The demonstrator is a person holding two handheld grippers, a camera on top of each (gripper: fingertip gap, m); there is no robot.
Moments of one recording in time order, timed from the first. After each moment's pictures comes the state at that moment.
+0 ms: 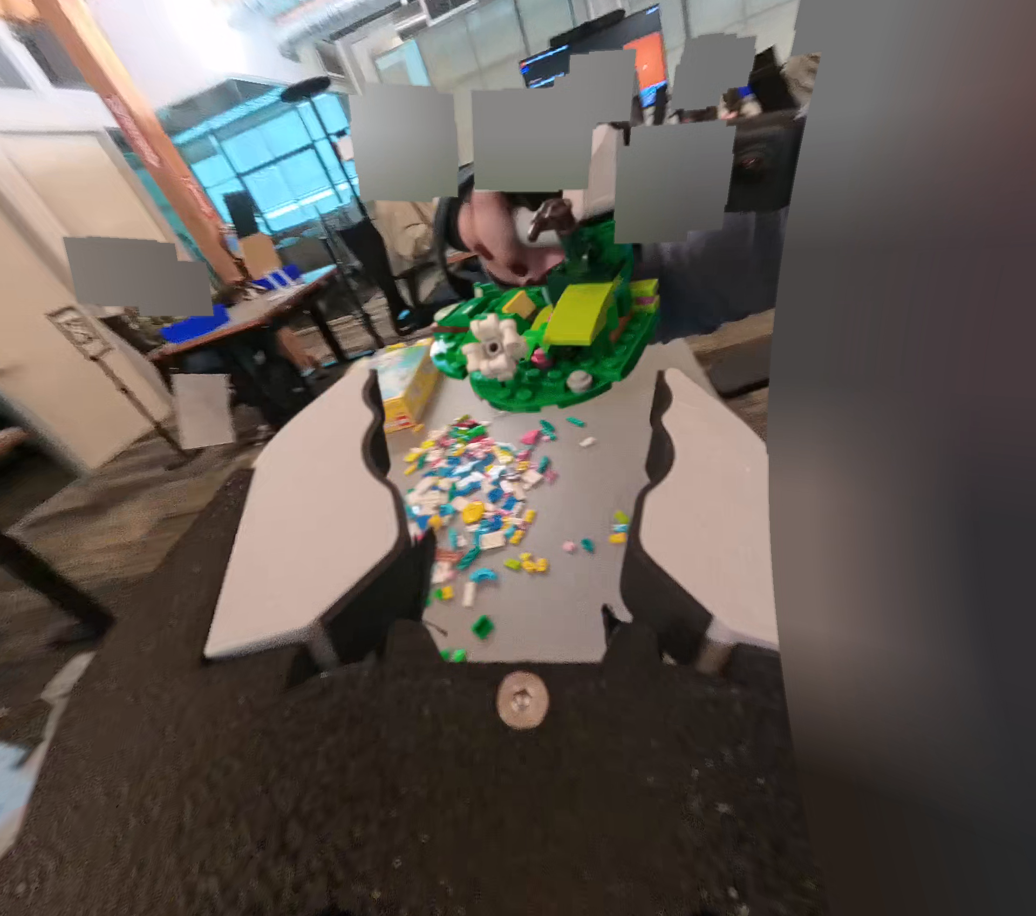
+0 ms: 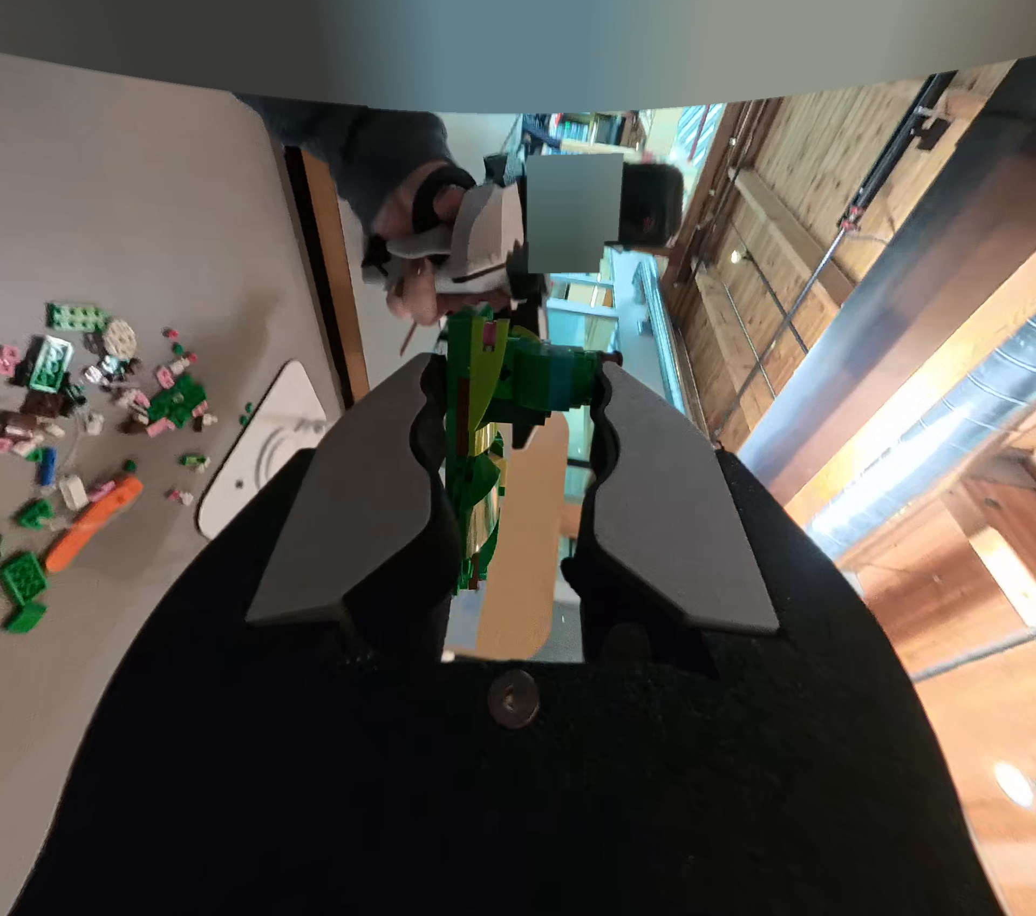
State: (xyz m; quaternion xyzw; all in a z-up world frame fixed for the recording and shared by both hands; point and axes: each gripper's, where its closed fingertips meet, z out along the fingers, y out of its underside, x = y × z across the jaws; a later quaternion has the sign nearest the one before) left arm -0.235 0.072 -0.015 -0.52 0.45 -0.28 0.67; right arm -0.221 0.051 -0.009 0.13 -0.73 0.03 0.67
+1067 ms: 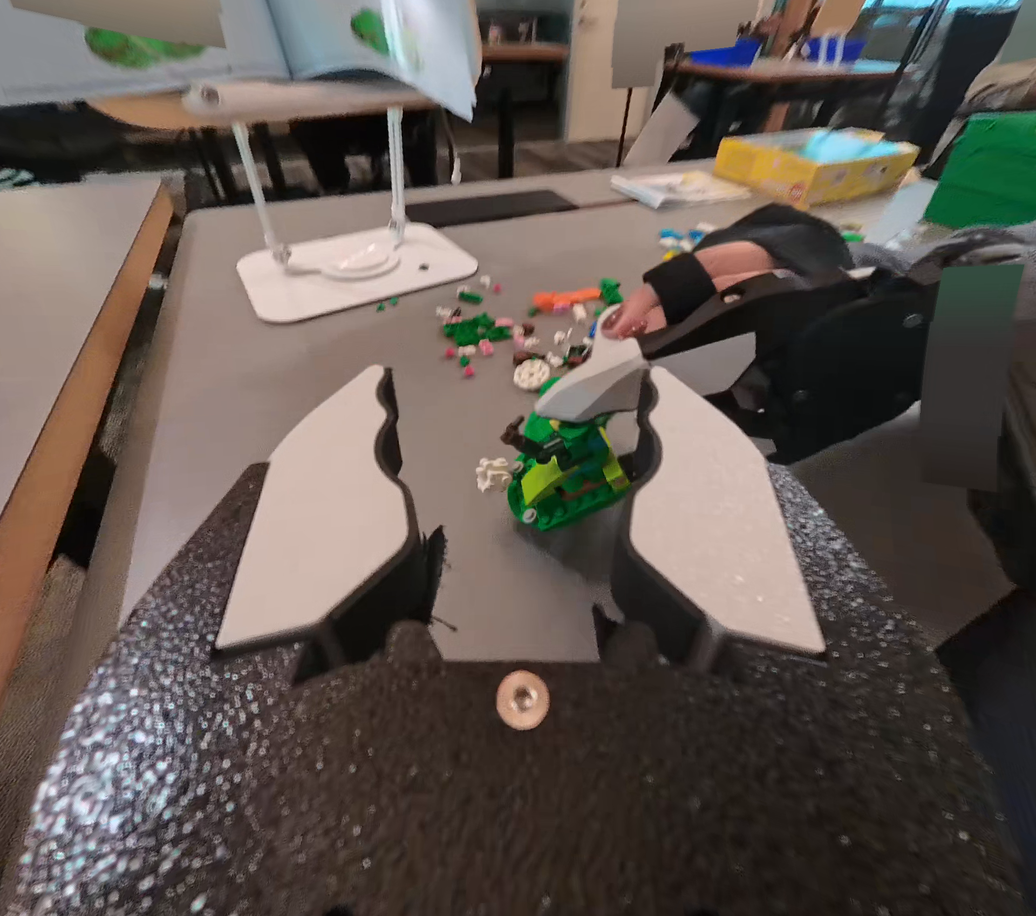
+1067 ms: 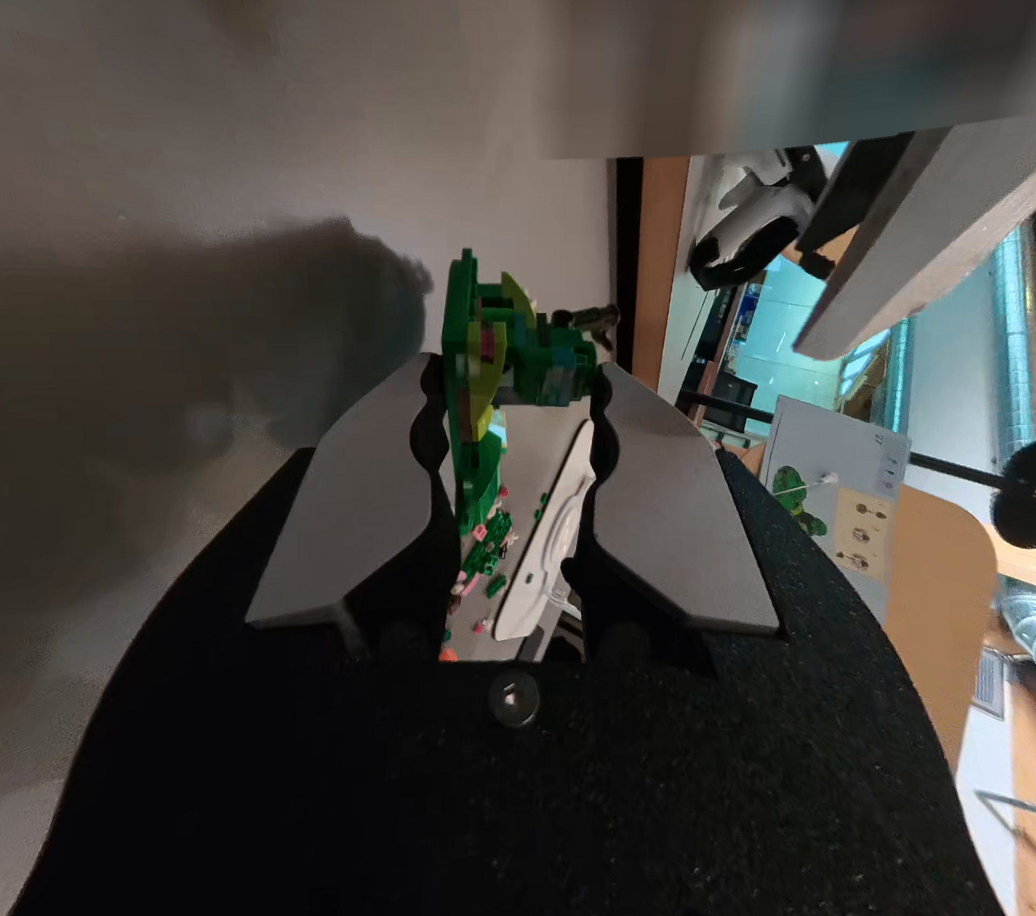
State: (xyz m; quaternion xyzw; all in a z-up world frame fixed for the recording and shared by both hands) left arm -0.381 -0.021 -0.174 -0.76 0.00 -0.02 0.65; right arm -0.365 0.002 -0.253 0.00 -0.86 -0.01 0.50
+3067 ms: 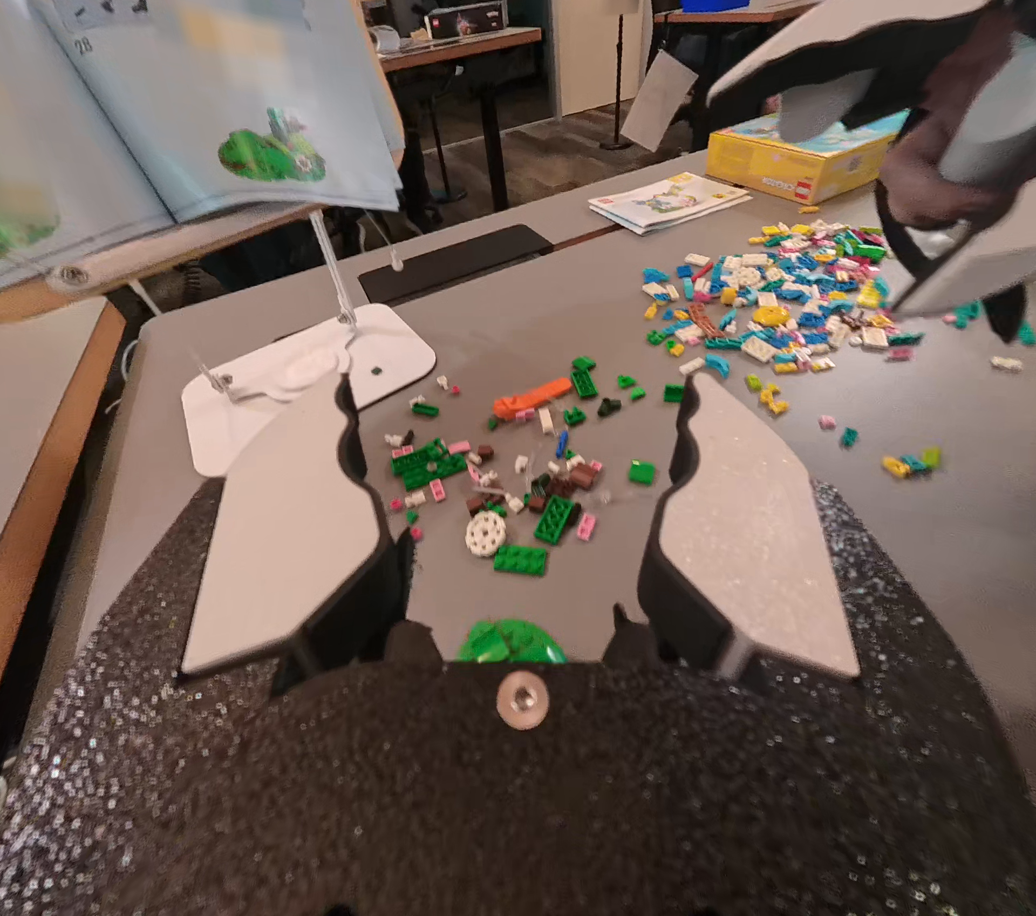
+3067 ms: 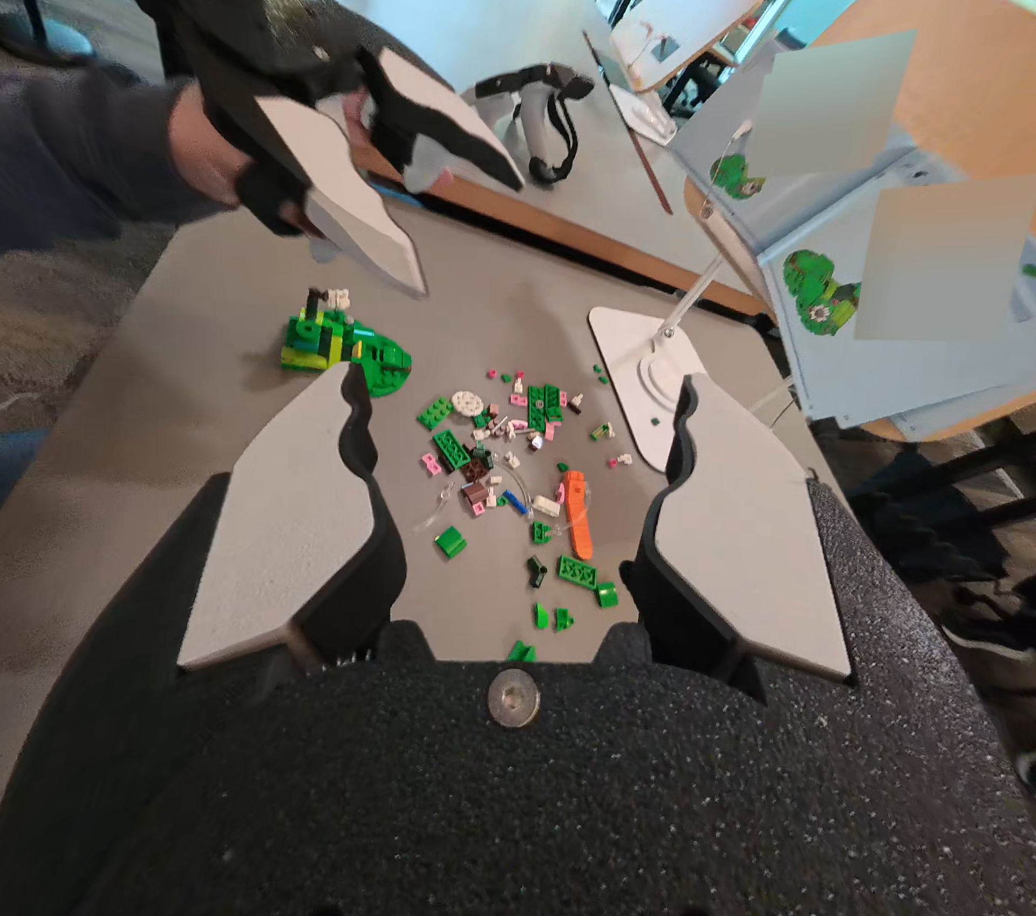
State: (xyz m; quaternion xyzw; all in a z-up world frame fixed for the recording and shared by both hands) left arm -0.326 0.089 -0.127 -0.77 0.06 0.03 0.64; right arm -0.238 0.122 -0.102 -0.36 -0.72 0.36 0.47
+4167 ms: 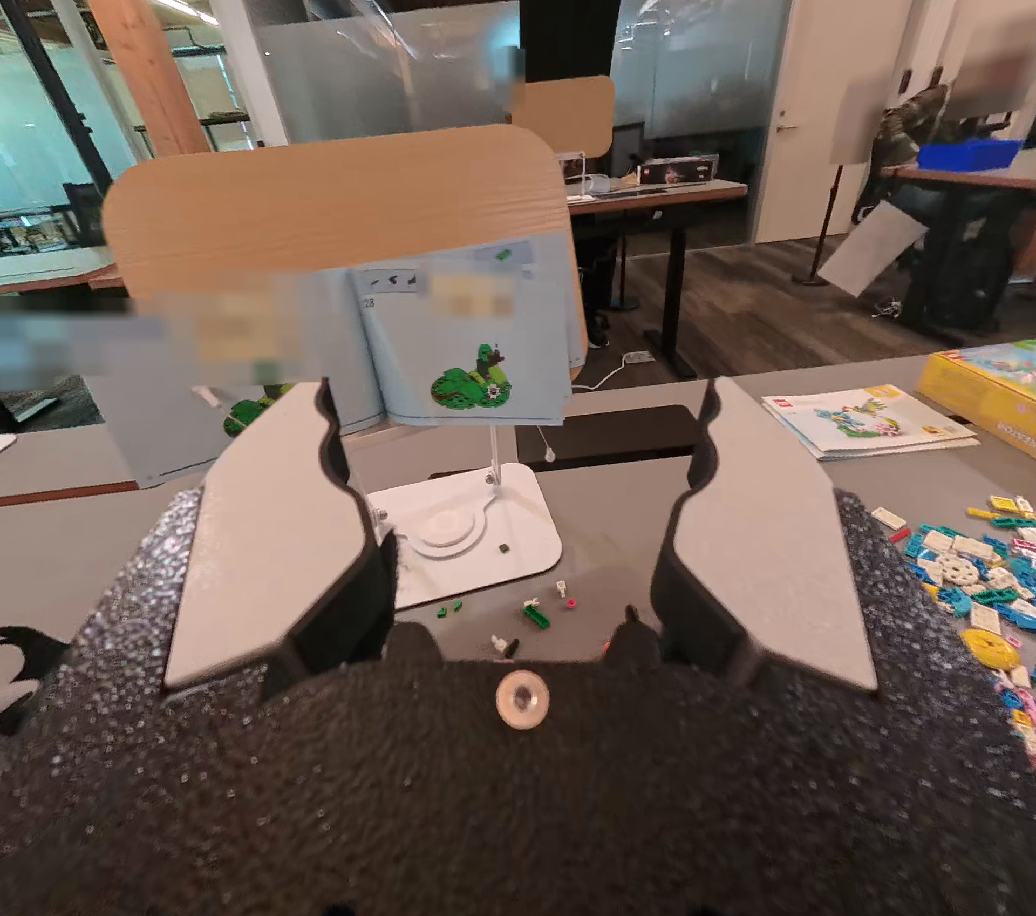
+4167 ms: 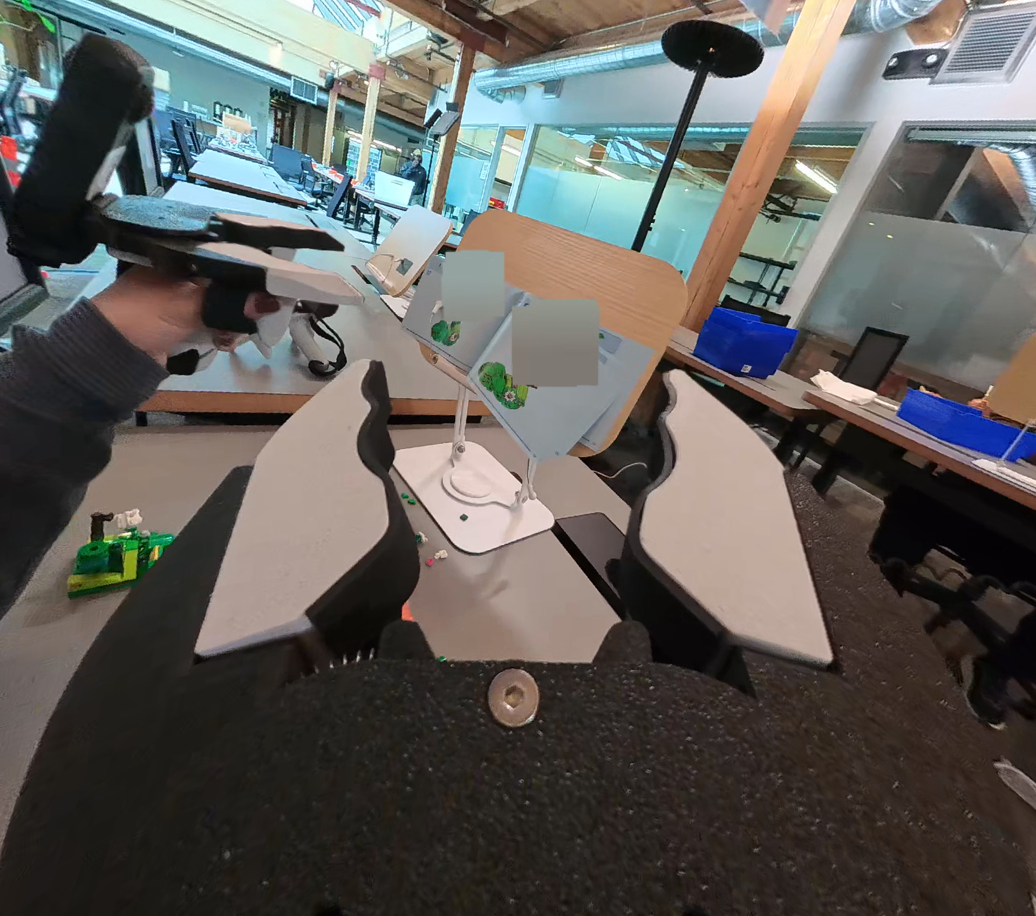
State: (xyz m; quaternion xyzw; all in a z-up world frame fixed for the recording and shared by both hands) left arm -0.377 0.162 0.001 -0.69 -0.08 0.15 0.70; right arm -0.161 0.245 0.026 -0.40 -0.50 0.44 0.63
